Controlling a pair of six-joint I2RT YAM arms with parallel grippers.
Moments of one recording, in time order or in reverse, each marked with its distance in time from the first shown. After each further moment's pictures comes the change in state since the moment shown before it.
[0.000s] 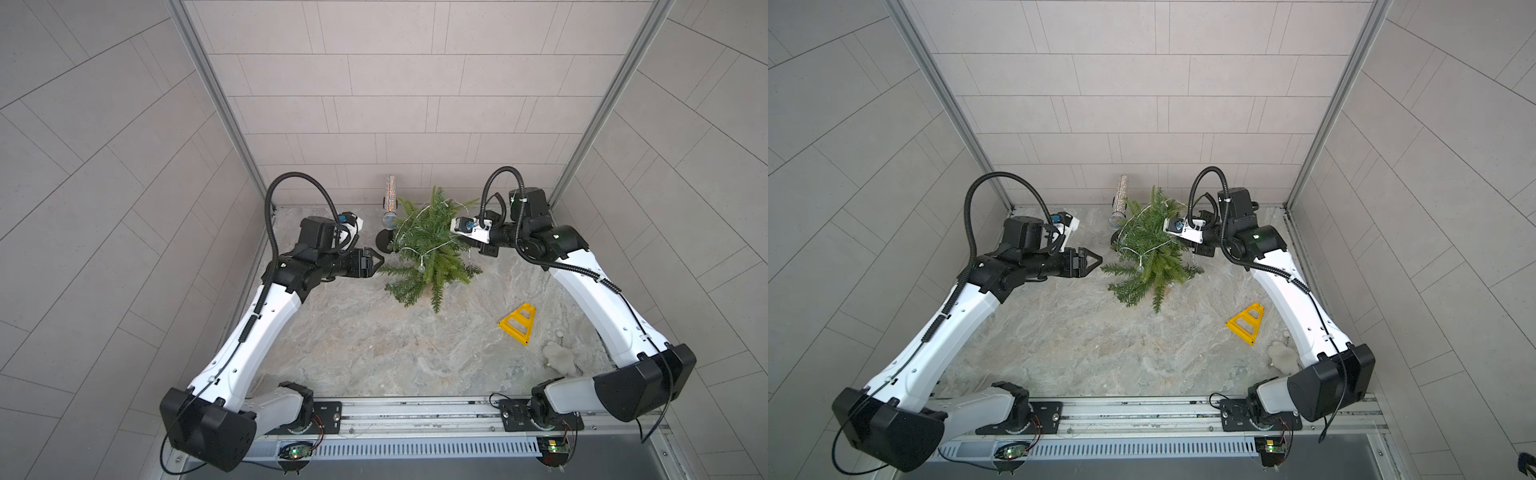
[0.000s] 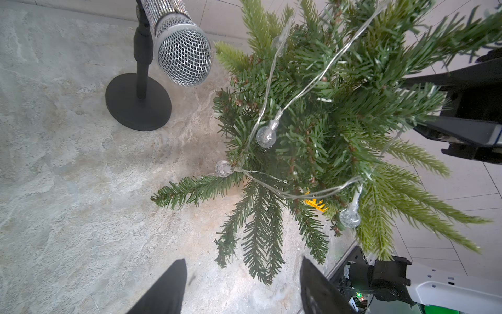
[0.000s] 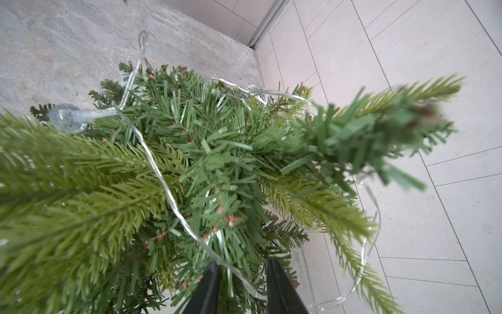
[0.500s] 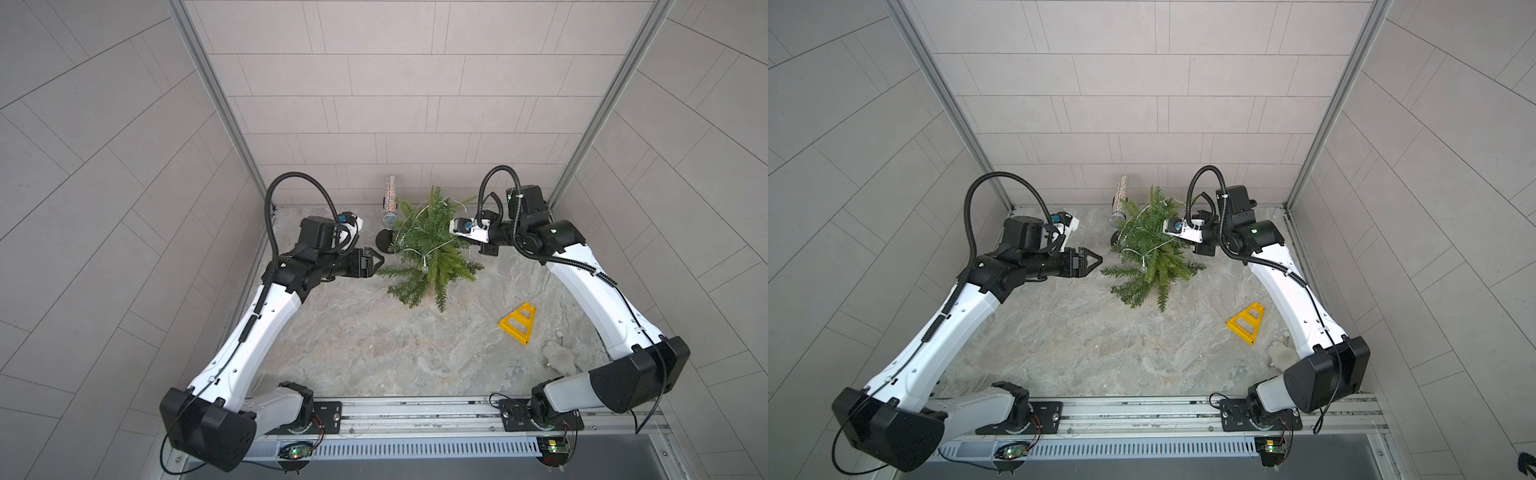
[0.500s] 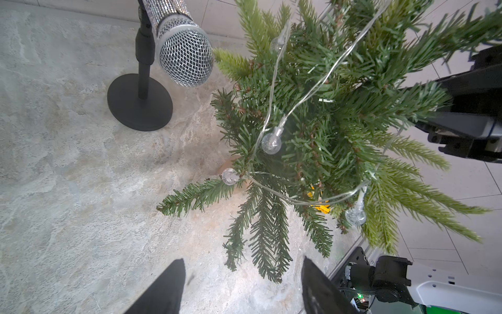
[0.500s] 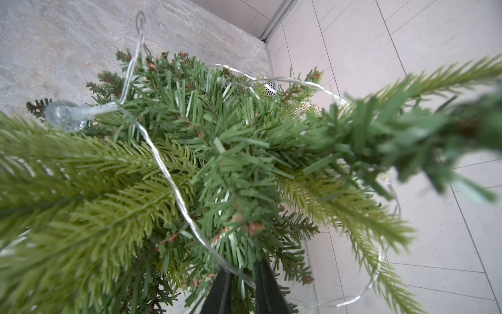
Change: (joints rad) left arm 0.000 0.000 0.000 0.000 -0.006 0.000; right arm -0.006 0.034 0.039 -0.060 -0.011 -0.051
